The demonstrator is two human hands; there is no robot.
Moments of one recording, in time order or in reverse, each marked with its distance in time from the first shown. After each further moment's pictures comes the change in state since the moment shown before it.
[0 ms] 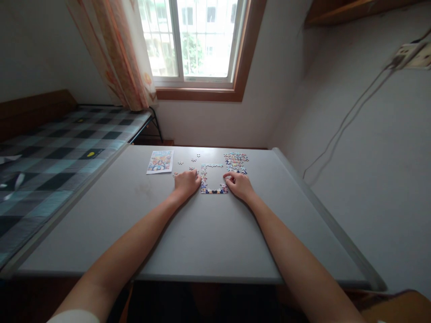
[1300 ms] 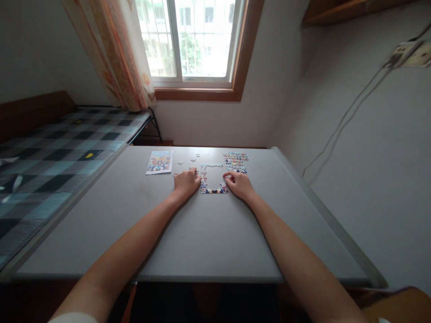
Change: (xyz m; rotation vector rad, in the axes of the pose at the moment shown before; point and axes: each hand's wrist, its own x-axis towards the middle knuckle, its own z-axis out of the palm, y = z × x) left_hand 0.000 0.001 0.000 -0.024 0.018 -0.037; right_hand 0.001 0.000 -0.001 -0.008 -0.007 -0.001
